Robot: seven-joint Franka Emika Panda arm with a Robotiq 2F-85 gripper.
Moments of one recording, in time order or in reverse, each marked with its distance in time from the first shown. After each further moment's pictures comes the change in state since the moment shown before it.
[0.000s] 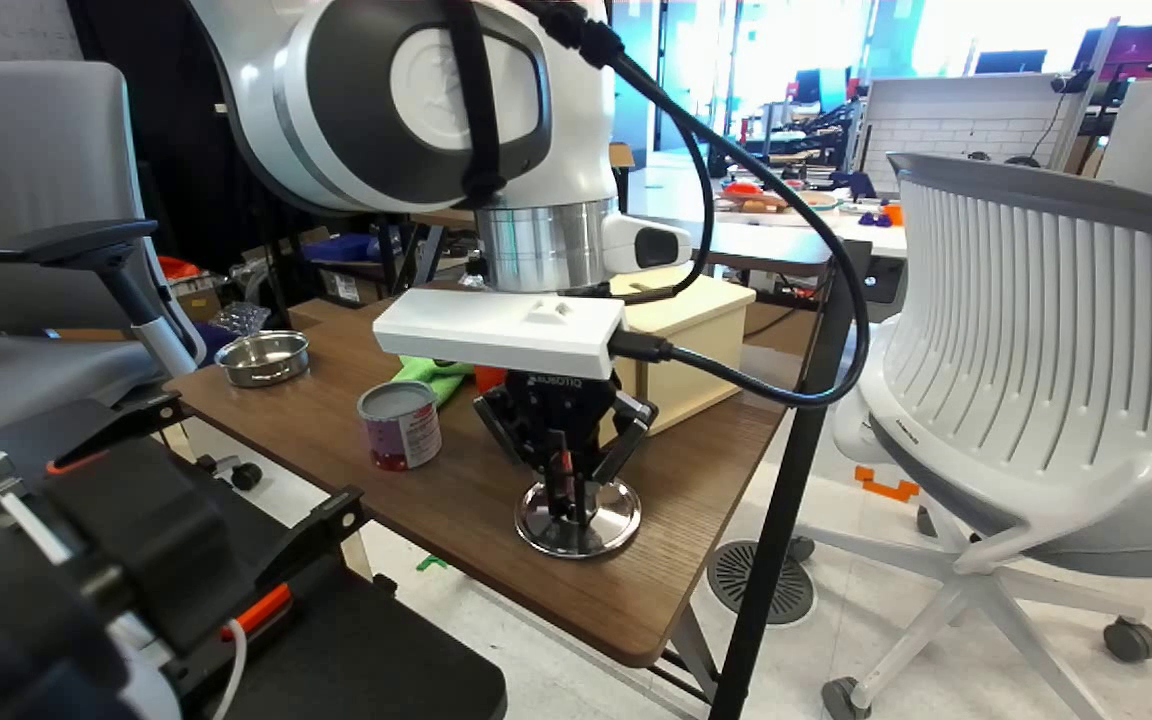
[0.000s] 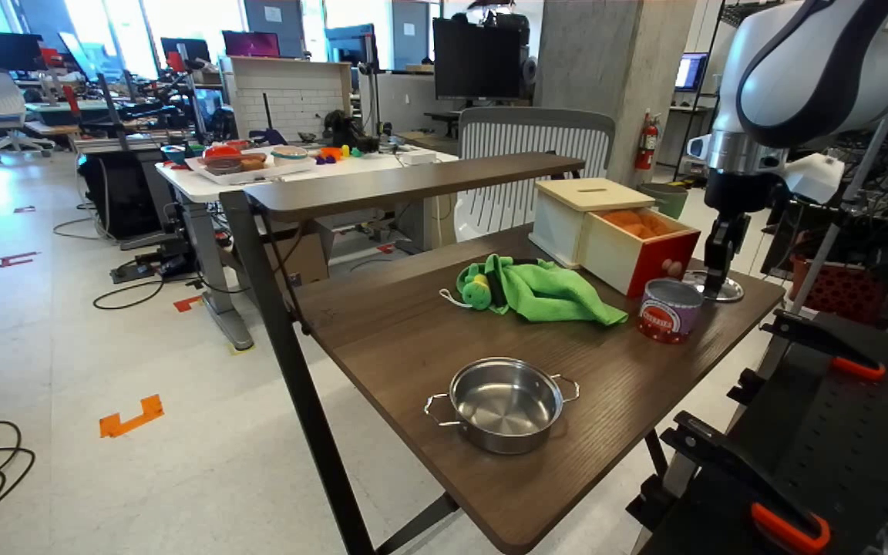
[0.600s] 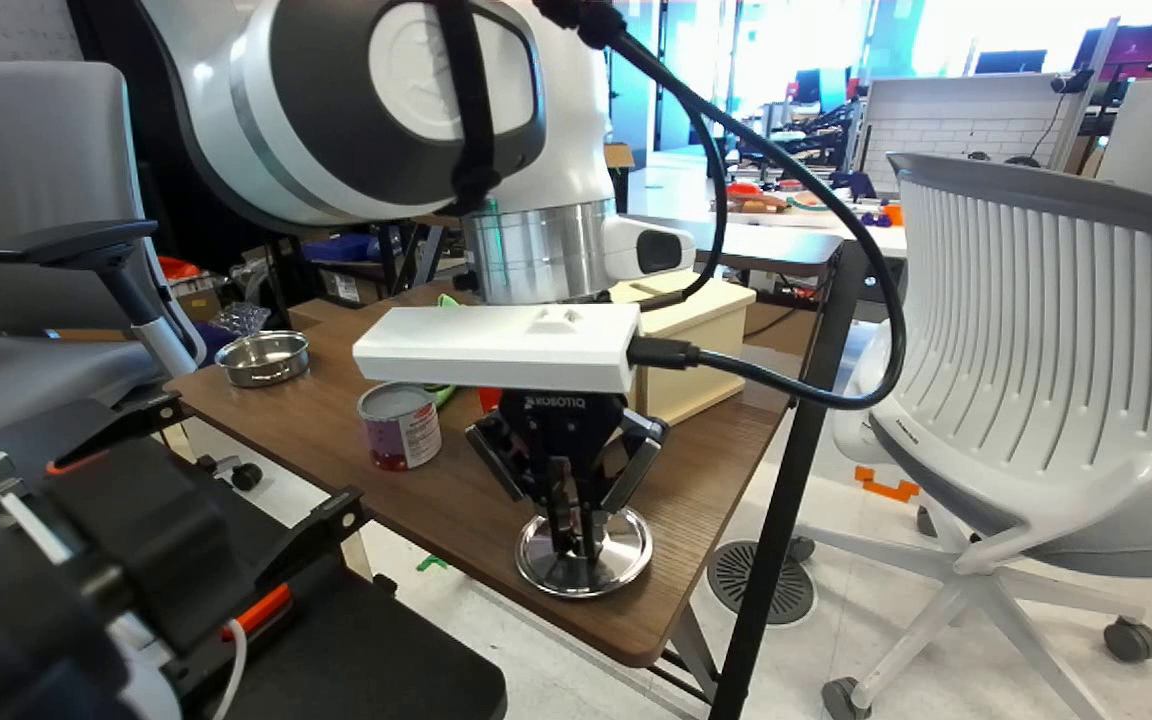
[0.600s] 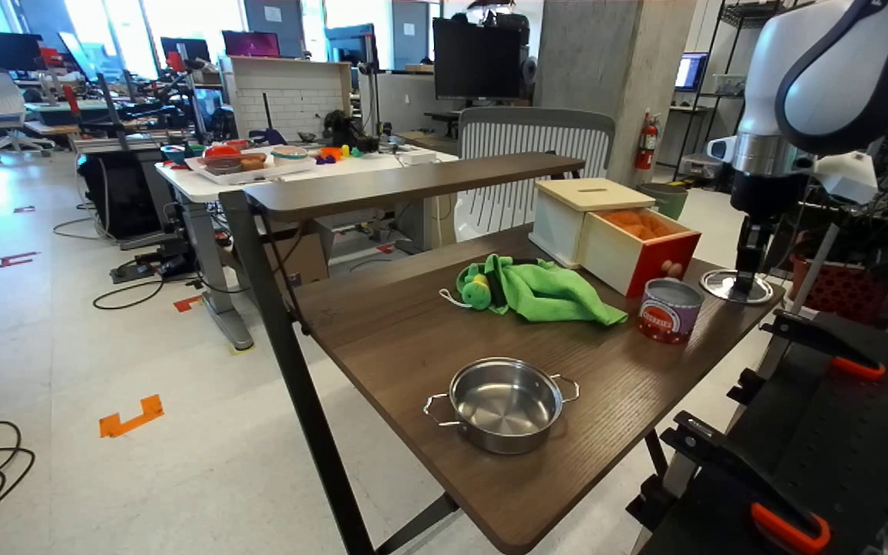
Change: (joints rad) arm 0.007 -0.032 -0.061 -0.063 -0.129 0.036 0.000
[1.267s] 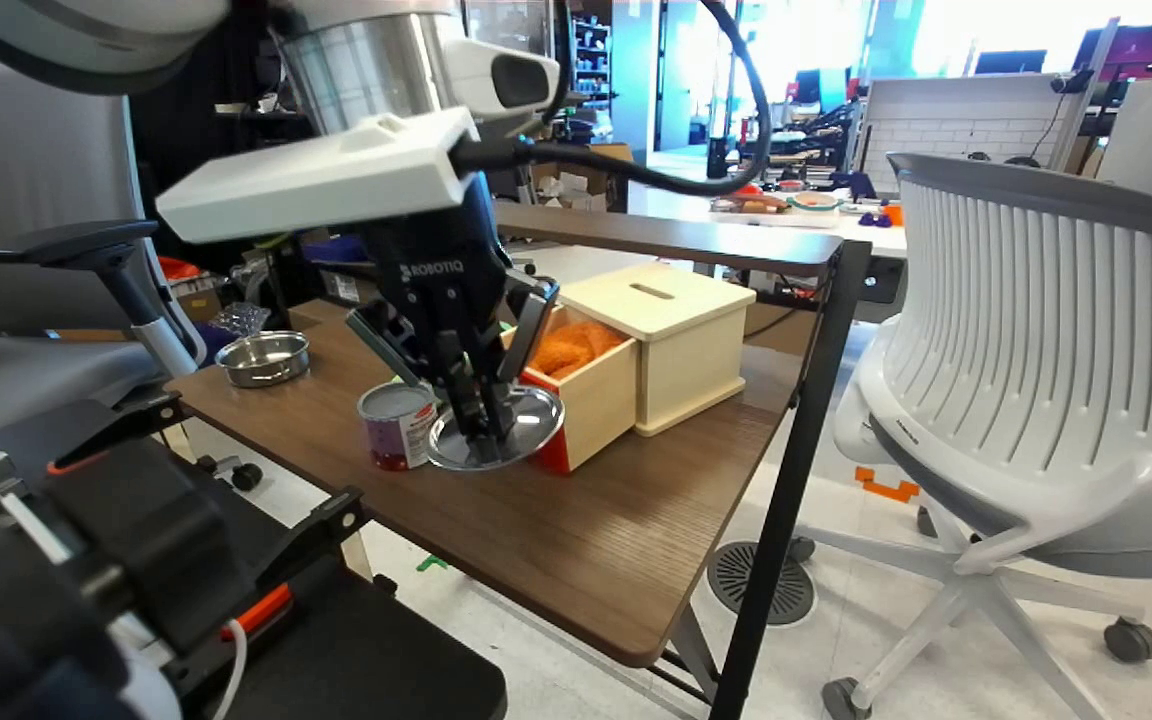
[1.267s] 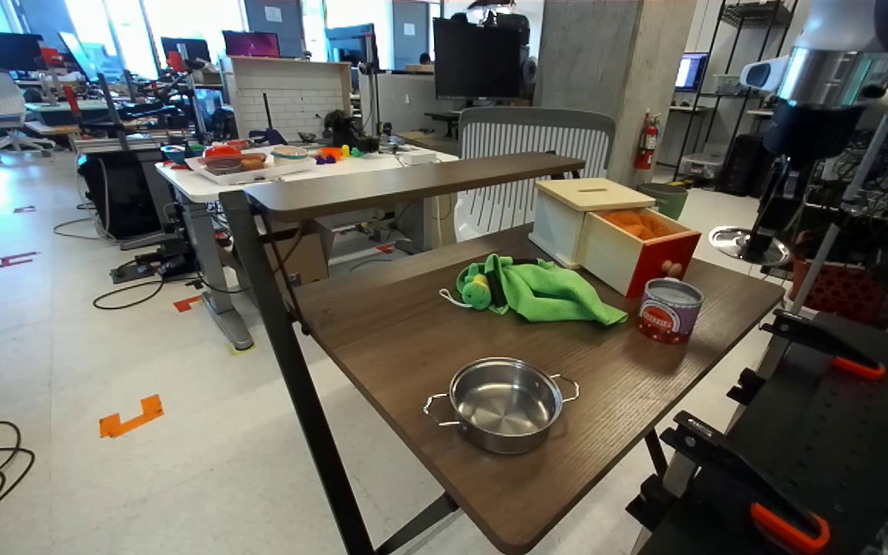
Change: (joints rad) arm 0.057 -0.345 0.010 -0.275 -0.025 0.056 -0.015
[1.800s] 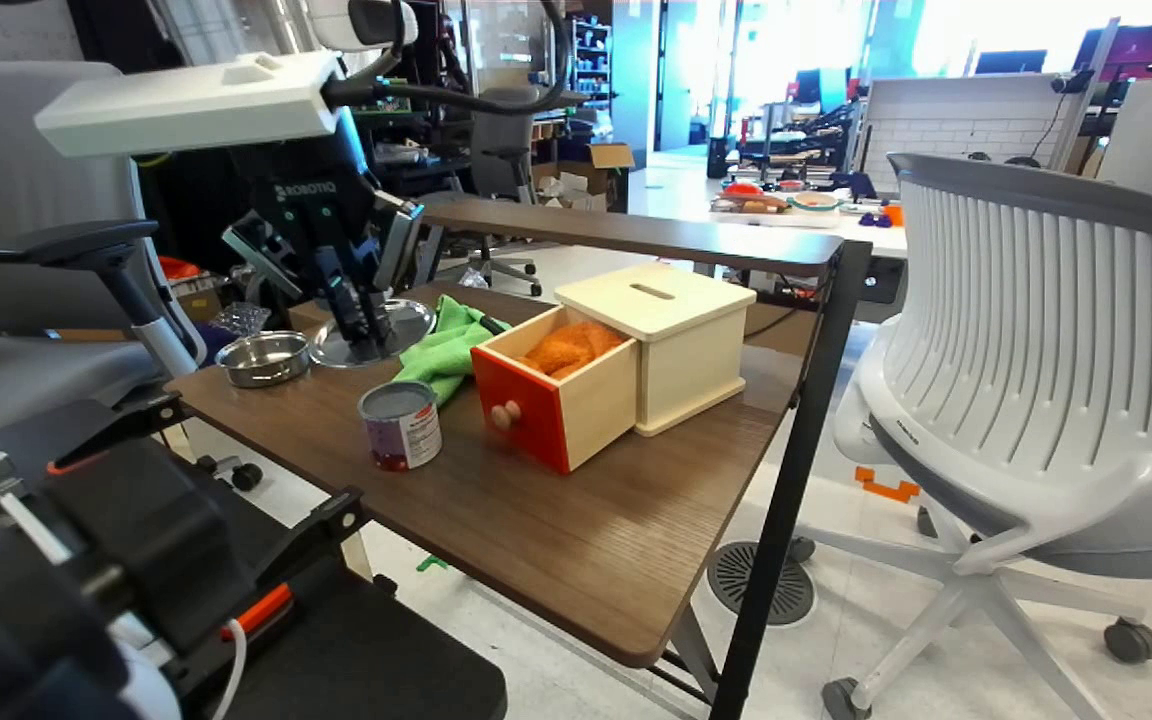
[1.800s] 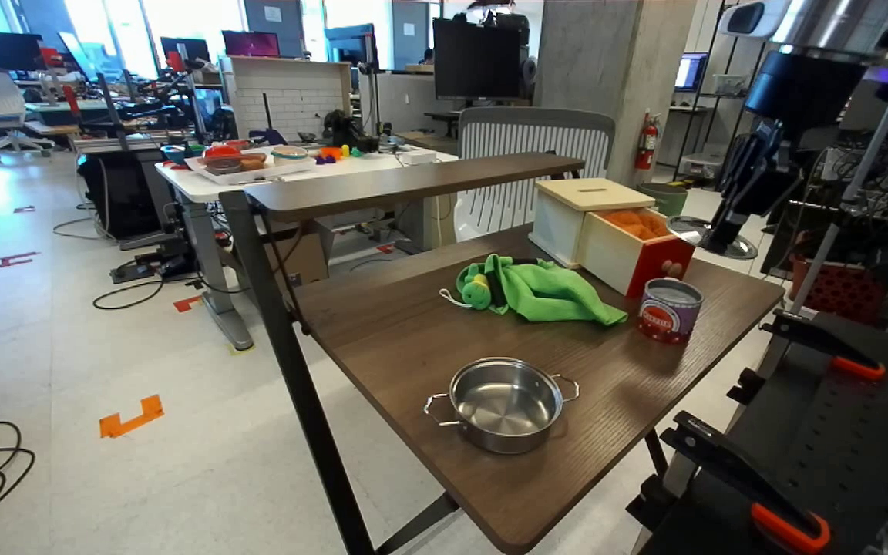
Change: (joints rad) arm 0.118 -0.184 0.152 -0.132 0.376 -0.011 -0.298
